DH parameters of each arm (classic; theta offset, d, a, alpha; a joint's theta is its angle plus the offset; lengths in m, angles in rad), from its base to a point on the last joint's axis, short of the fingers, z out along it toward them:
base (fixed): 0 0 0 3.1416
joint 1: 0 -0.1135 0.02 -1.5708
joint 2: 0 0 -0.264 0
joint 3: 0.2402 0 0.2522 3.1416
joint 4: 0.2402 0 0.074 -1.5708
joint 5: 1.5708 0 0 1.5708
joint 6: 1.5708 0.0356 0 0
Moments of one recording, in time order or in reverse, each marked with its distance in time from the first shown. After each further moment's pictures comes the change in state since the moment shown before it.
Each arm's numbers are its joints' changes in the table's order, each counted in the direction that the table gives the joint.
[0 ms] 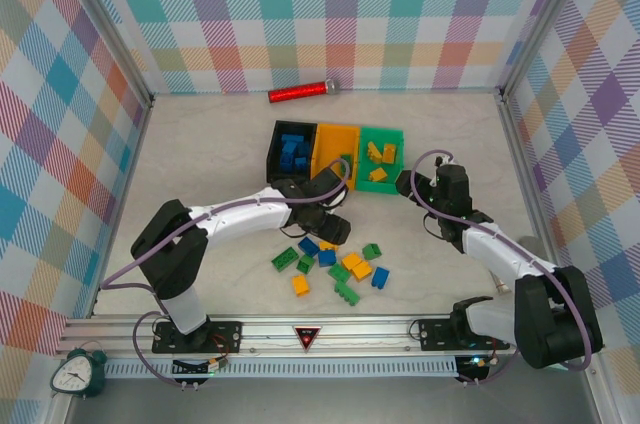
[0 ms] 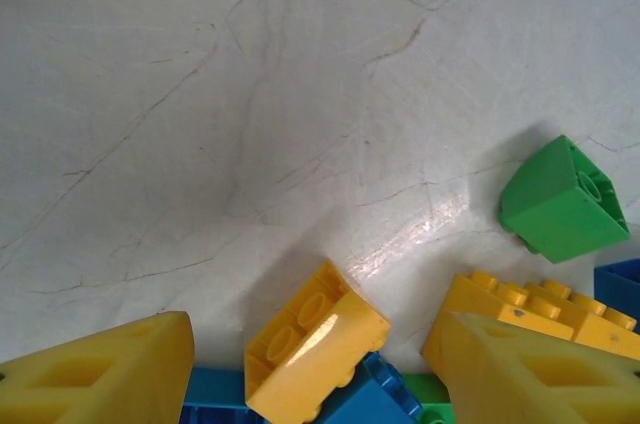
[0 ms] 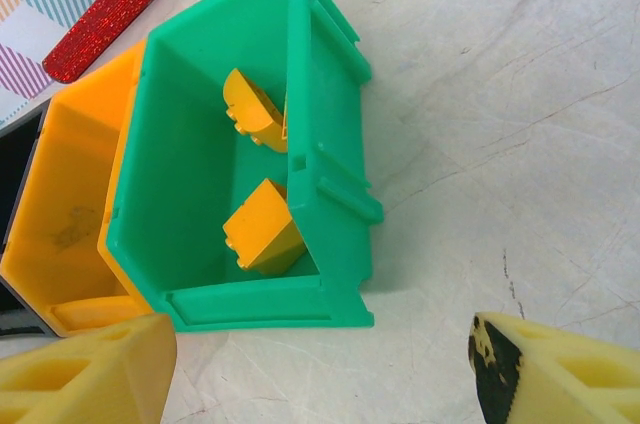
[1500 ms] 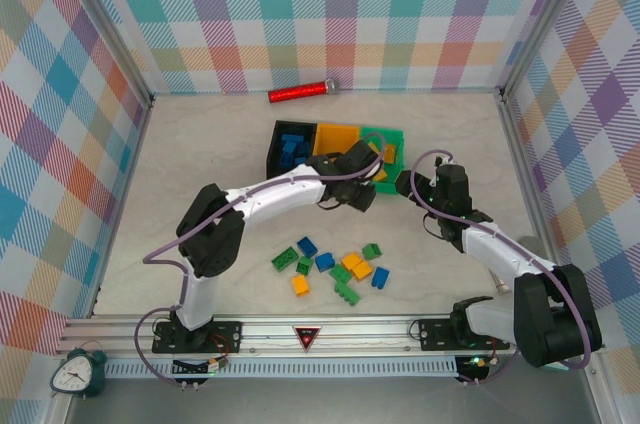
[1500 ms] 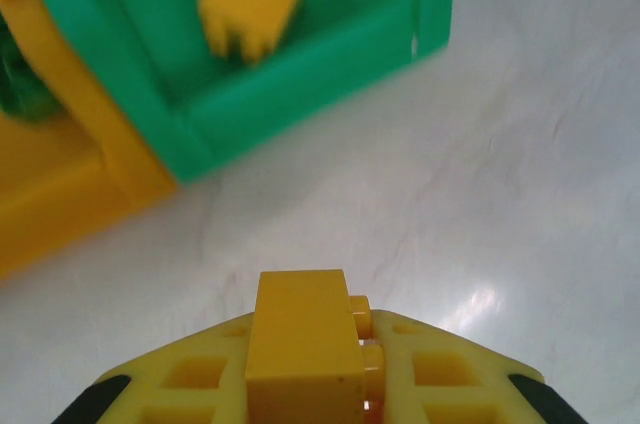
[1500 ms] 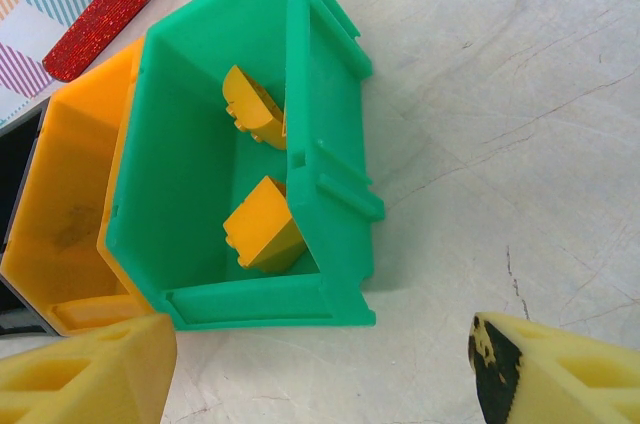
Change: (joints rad) left arm 0.018 -0.293 0.472 0.018 -0.128 0.072; right arm 0.002 -0.006 0.000 -0.003 -0.006 0.003
